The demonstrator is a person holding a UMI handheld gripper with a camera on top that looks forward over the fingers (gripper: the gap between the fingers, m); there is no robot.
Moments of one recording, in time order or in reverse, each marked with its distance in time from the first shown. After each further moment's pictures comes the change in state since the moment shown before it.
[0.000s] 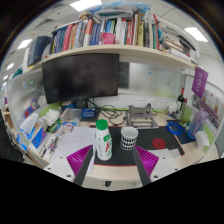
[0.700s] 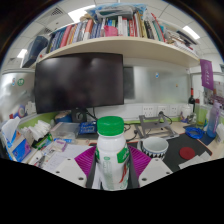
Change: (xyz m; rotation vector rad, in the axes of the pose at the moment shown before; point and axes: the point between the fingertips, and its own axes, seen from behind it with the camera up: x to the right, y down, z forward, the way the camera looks) arm -0.045 -0.005 0.180 0.265 0.006 0.059
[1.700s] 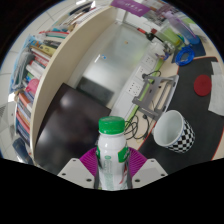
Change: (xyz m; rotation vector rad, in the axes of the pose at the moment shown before) arm 0.013 -0.068 0.051 -0.001 -0.099 1.008
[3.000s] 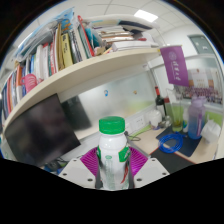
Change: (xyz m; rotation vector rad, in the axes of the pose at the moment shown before) arm 0.020 -0.218 -0.038 0.170 0.299 -0.608
